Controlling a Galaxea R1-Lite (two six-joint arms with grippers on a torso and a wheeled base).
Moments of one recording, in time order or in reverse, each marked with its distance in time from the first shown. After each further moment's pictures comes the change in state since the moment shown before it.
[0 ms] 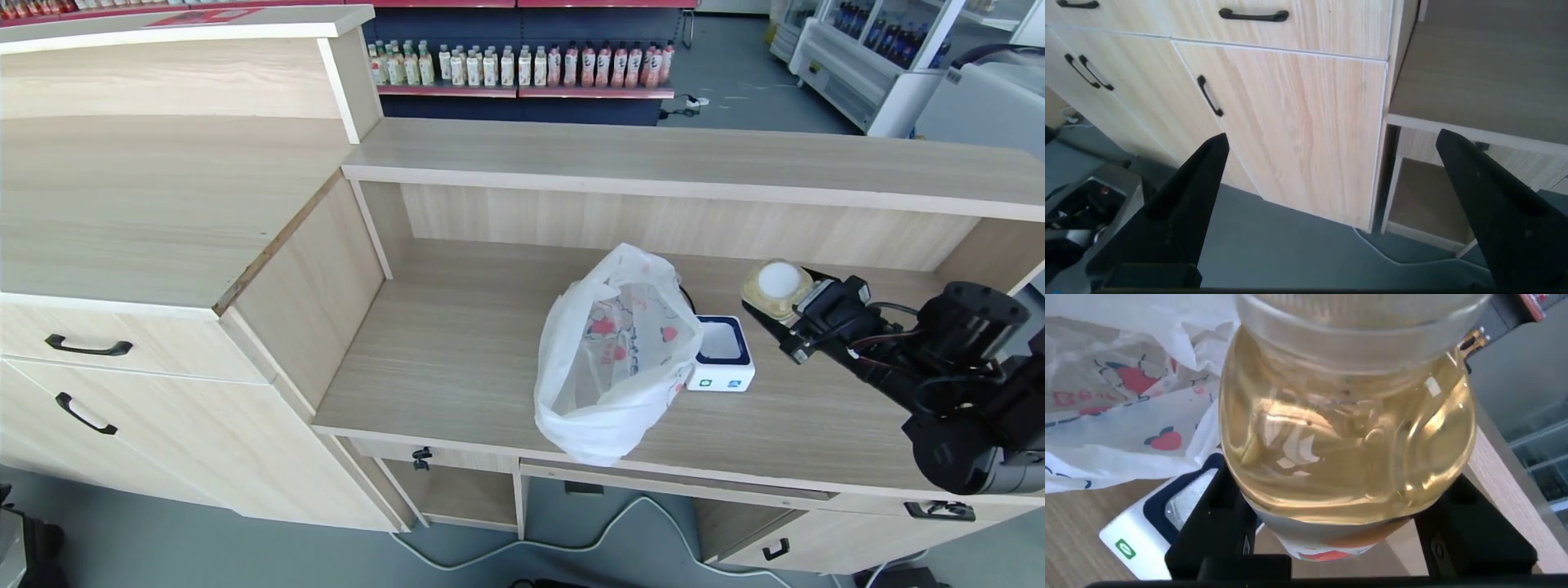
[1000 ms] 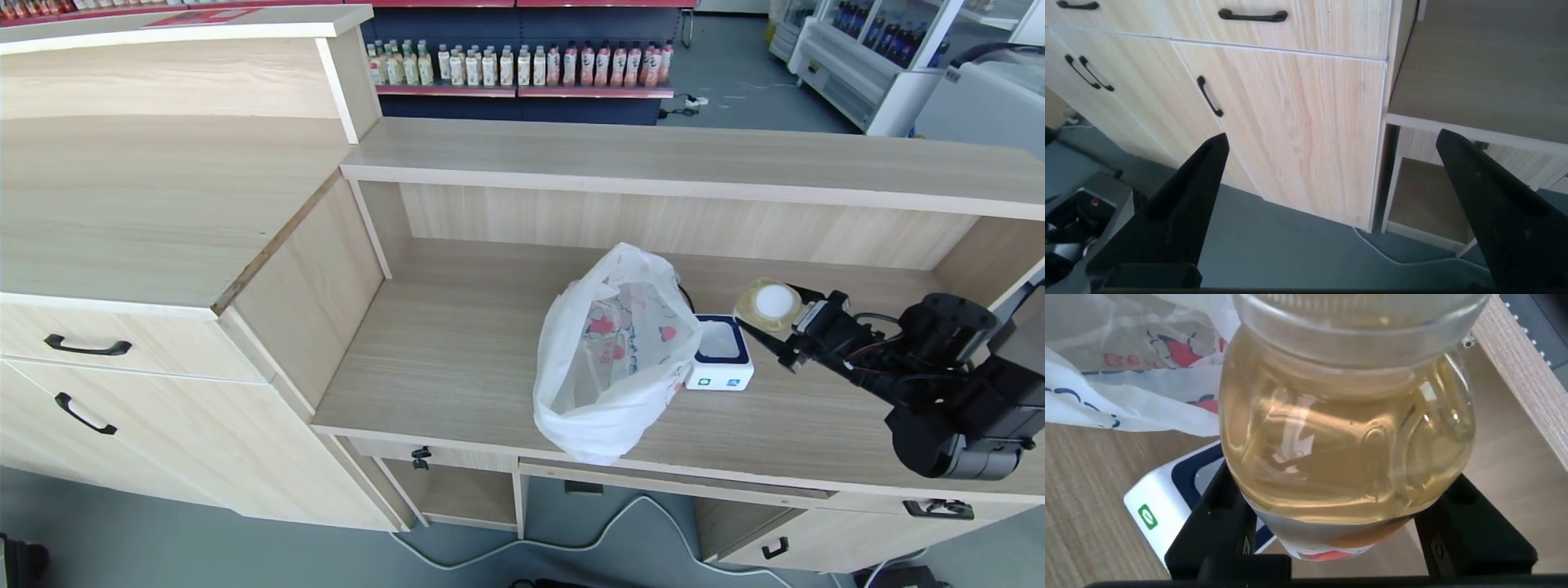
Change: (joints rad) left arm 0.000 0.000 0.000 0.000 0.000 0.000; right arm -0.073 0.164 -0.150 -0.001 0.233 -0.007
